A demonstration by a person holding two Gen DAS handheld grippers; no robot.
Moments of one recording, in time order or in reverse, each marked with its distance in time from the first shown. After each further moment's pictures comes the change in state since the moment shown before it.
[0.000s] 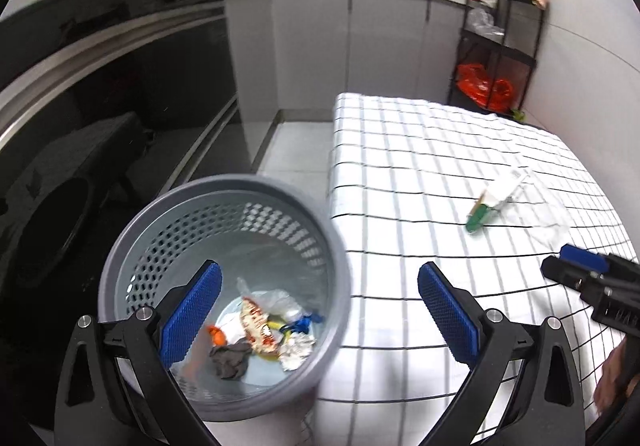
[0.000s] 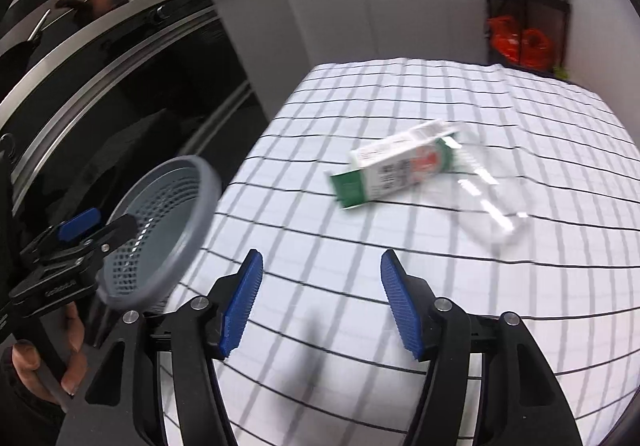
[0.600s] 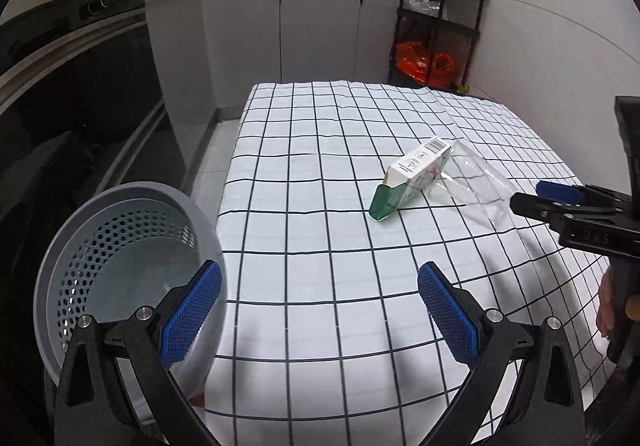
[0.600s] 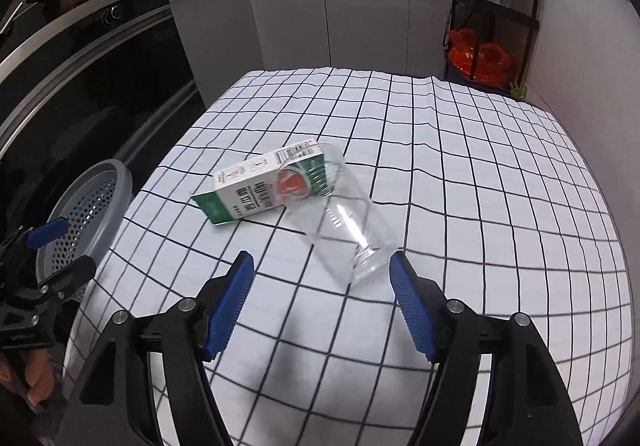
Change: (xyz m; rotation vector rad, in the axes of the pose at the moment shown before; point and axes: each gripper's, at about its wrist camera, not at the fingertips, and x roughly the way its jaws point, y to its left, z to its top) left arm 0.020 -0.079 -0.004 0.094 0.035 -0.151; right arm -0.003 -0.080 0.024 -0.077 0.009 -0.156
